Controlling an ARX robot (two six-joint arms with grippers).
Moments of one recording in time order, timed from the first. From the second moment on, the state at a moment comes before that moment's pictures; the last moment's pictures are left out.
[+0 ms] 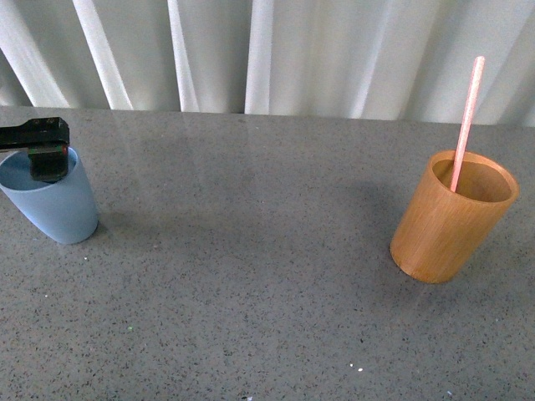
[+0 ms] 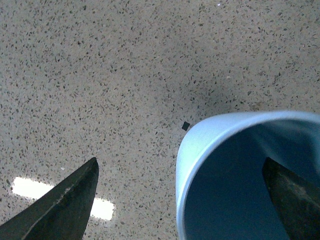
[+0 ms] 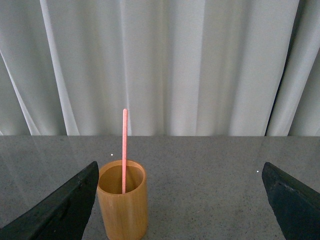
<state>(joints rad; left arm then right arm) 0.04 1.95 1.10 -0.17 -0.16 -0.14 0.00 0.00 0.02 0.00 0.00 -0.01</state>
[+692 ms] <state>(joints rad) -0.03 1.97 1.16 -0.24 -0.18 -0.03 0.00 0.00 0.02 0.00 0.00 -0.01</state>
